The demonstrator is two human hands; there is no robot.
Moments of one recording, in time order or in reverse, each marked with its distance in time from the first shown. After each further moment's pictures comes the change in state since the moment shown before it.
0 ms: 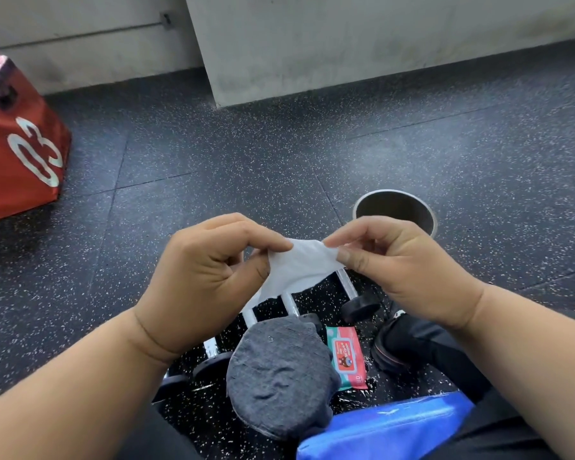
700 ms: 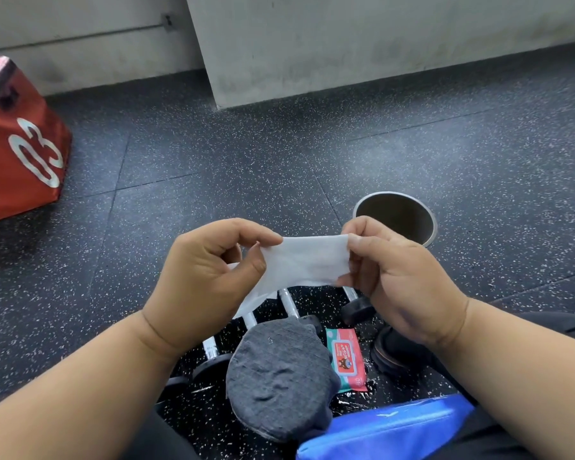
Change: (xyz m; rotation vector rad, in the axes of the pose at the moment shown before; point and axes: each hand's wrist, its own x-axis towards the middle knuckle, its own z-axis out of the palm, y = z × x) left_hand -0.006 -0.012 0.008 -0.182 0.058 -0.217; right_hand 0.000 0.004 0.023 0.527 0.129 0.198
